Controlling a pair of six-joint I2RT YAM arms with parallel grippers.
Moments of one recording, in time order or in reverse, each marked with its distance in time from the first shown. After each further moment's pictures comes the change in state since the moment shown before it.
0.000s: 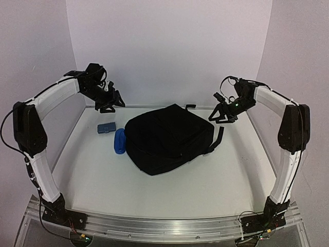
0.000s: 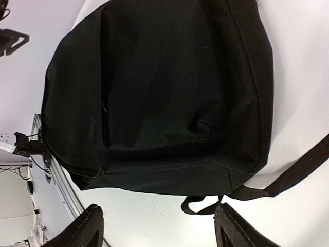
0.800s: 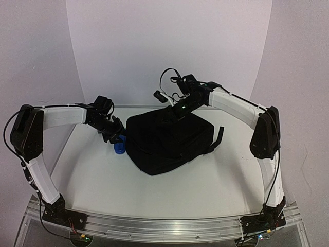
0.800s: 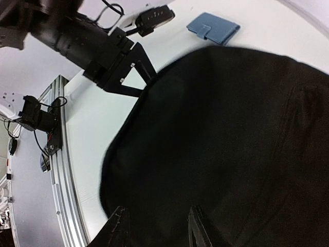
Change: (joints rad) left arm -0.082 -0.096 -0.575 0.414 0.034 -0.401; right arm 0.506 0.205 0.330 0.211 0.086 0.073
